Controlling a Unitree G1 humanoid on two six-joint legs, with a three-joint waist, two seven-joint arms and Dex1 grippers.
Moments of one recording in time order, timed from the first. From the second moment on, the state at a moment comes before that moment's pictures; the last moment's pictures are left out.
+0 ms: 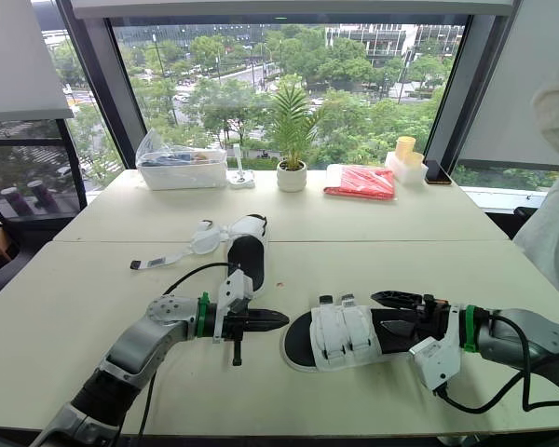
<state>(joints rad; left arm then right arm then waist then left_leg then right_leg) -0.48 0.39 -0.27 0.02 -0.27 0.35 -1.06 -0.29 -1.12 0.07 0.29 -0.72 -1.08 0.19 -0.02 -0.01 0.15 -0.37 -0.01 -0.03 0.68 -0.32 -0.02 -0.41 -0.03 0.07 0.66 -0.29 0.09</state>
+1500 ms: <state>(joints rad) -0.52 0.45 -0.17 0.12 -0.26 0.34 -1.00 -1.05 -0.45 0.26 1.08 -0.70 0.27 0.14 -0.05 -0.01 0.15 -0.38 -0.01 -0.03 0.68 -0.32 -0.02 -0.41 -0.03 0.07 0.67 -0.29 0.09</state>
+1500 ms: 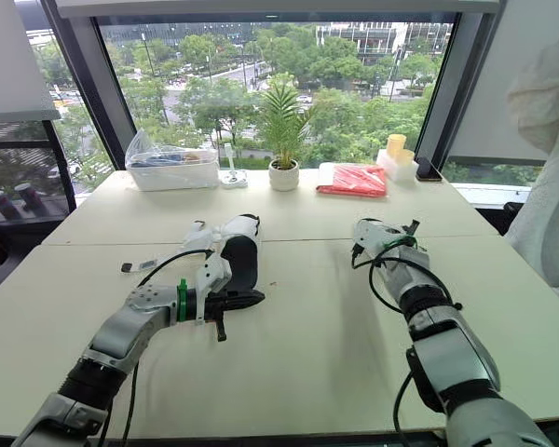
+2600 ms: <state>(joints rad) -0.84 0.46 -0.24 0.42 0.19 0.07 -0.57 -0.34 -0.52 -0.07 -0.76 -0.05 1.13 0.89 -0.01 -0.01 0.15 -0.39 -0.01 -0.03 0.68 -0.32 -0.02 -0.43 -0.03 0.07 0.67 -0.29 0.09</state>
